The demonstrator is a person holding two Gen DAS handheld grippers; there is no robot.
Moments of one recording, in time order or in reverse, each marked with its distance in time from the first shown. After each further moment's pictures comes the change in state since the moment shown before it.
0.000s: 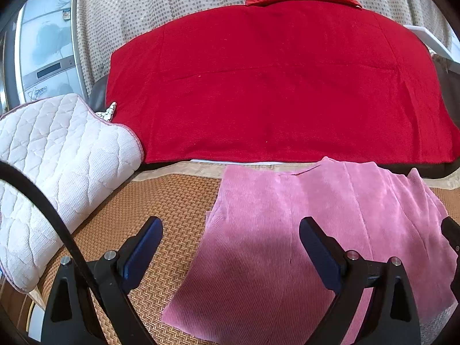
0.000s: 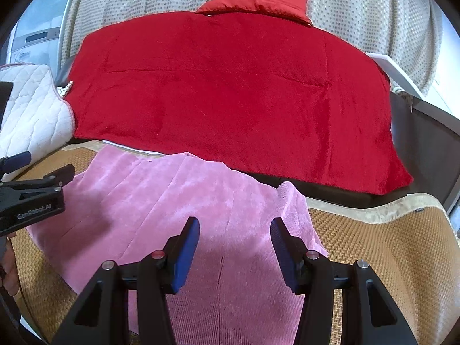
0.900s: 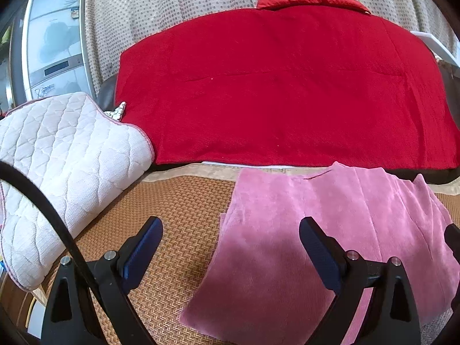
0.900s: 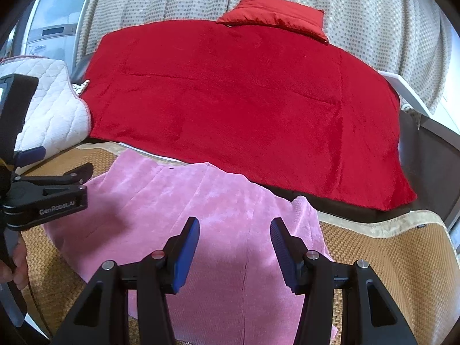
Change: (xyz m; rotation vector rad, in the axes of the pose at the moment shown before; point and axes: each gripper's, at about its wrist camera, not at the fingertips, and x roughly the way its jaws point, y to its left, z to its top) left arm -0.006 0.018 0.001 -0.024 -0.013 0.026; right arm -0.018 0.027 0.008 -0.059 -0.043 0.034
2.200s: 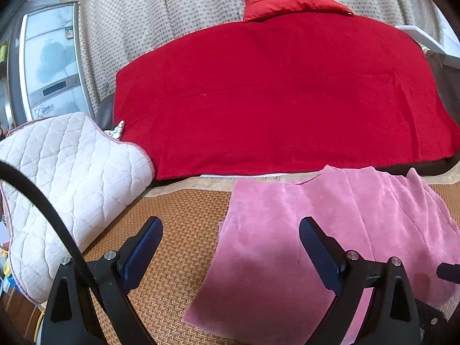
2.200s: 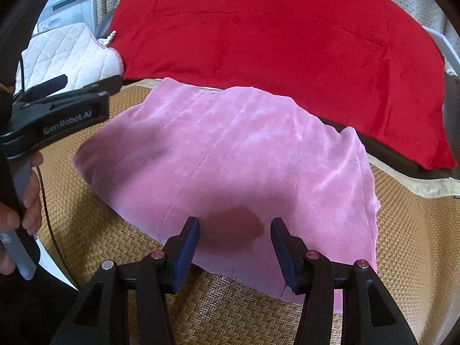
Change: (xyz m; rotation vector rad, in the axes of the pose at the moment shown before) left arm -0.018 -0.012 -0.003 0.073 -0.064 0.005; right arm 0.017 0.007 -0.039 -0.024 0.318 0.223
